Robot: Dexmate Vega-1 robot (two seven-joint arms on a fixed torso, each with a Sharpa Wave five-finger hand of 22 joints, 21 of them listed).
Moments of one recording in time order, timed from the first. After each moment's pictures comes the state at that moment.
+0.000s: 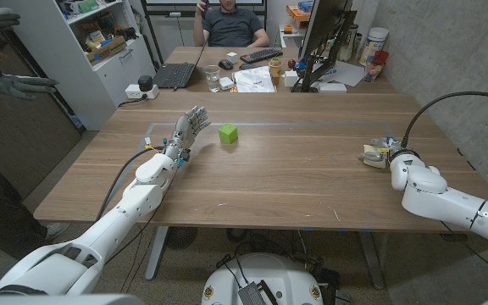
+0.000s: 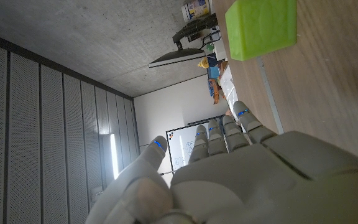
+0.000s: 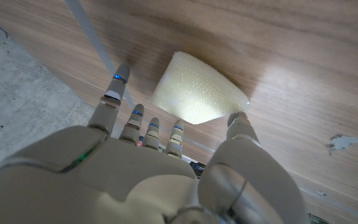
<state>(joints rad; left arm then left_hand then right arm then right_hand) 0.77 0.48 0.38 -1.14 -0.68 -0.36 -0.18 0.05 0.09 0.65 0.12 0.17 0.08 0.07 0.18 0.17 0.08 0.05 0.20 0.19 0.05 0.06 0.19 0.17 0.01 0.05 0.54 0.18 -0.83 -1.10 -0.72 -1.89 -0.41 -0.89 0.05 0.30 -0.05 0.34 -0.14 0.21 0.13 -0.20 0.19 0.19 0.02 -0.04 0.18 0.20 0.11 0.08 0.20 0.19 0.51 0.21 0.21 0.17</state>
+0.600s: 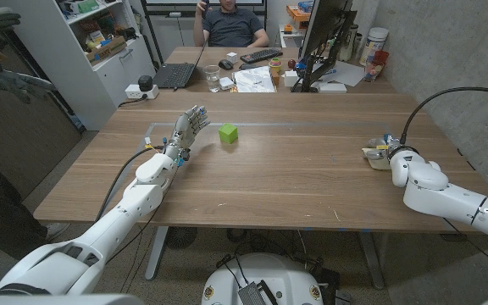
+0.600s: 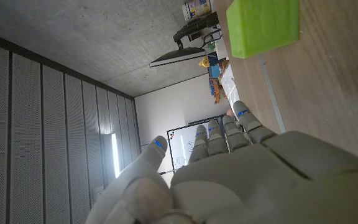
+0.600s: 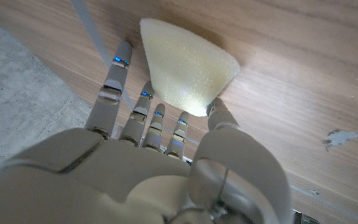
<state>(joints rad) 0.76 0.47 0.38 -1.12 -0.67 -0.37 -0.19 0.05 0.09 0.65 0.12 0.17 0.08 0.07 0.18 0.17 0.08 0.05 0.20 0.19 0.05 0.06 0.19 0.17 0.01 0.05 0.54 0.18 -0.81 -1.11 -0.72 -1.88 -0.43 -0.85 0.07 0.61 0.12 0.42 -0.18 0.20 0.33 -0.21 0.21 0.20 0.28 -0.04 0.24 0.21 0.54 -0.05 0.37 0.25 0.91 0.14 0.28 0.18</state>
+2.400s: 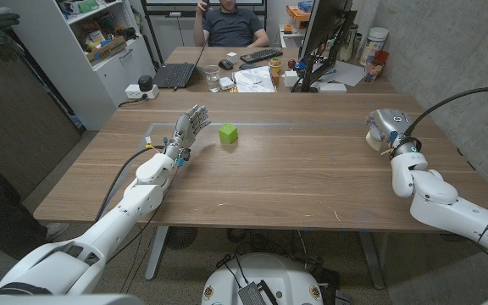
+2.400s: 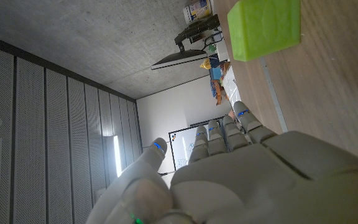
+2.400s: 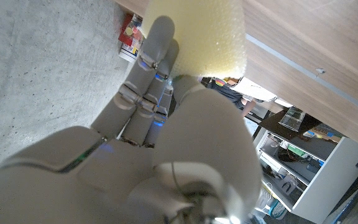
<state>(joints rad) 0.76 0.47 0.38 -1.12 -0.67 -0.38 -0.20 0.04 0.08 0.63 0.14 0.17 0.08 0.07 0.18 0.17 0.08 0.05 0.20 0.19 0.05 0.05 0.19 0.17 0.01 0.04 0.53 0.18 -1.03 -1.06 -0.49 -1.91 -0.55 -0.62 -0.47 1.35 0.12 0.41 -0.17 0.18 0.93 0.03 0.36 0.28 0.78 0.03 0.58 0.37 1.06 -0.15 0.70 0.77 1.15 -0.22 0.72 0.43</state>
